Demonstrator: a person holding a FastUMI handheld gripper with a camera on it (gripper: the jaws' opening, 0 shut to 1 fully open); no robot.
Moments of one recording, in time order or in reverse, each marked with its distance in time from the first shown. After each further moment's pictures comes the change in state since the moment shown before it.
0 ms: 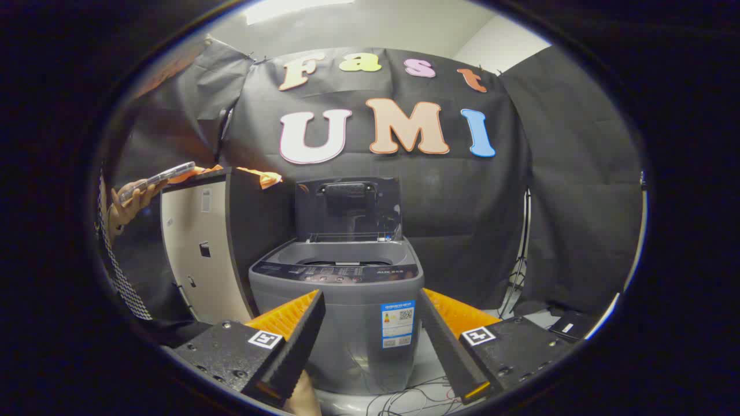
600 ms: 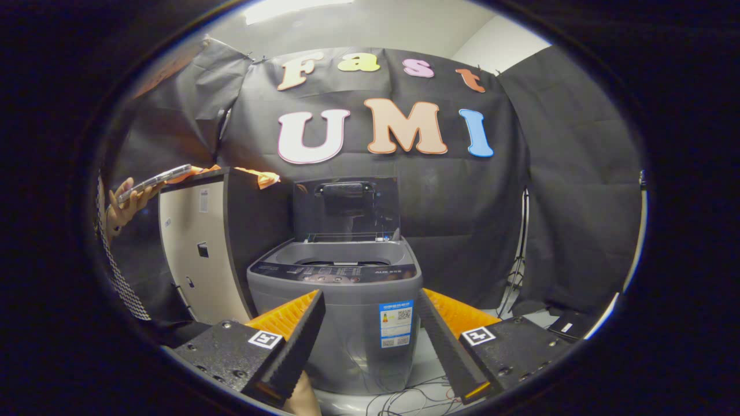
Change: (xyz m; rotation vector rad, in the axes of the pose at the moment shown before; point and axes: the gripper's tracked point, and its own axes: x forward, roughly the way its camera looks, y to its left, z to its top) arm 0.000 -0.002 0.000 0.002 0.001 -0.010
